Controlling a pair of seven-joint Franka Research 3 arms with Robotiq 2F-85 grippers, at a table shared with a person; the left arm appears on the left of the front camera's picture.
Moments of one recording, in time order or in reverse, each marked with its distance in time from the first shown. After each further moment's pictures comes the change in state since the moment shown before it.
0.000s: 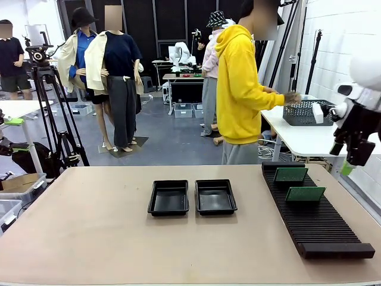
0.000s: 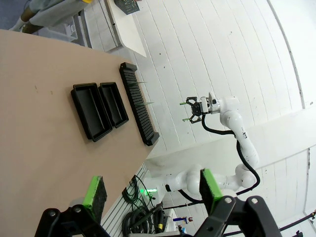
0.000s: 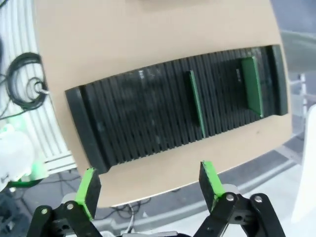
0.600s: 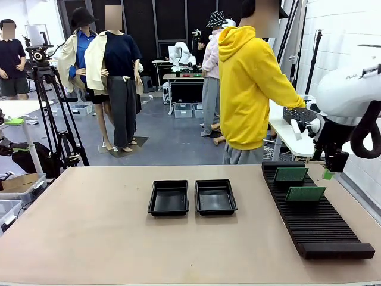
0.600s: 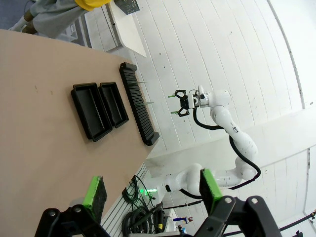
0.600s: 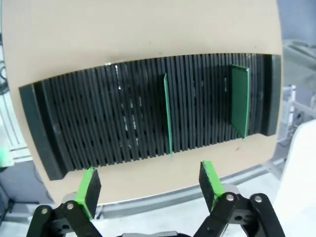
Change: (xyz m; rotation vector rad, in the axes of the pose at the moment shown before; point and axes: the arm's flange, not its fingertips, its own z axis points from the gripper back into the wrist) left arm 0.000 0.000 0.000 0.000 0.000 0.000; right arm 0.025 -0.046 -0.056 -0.025 0.100 0.165
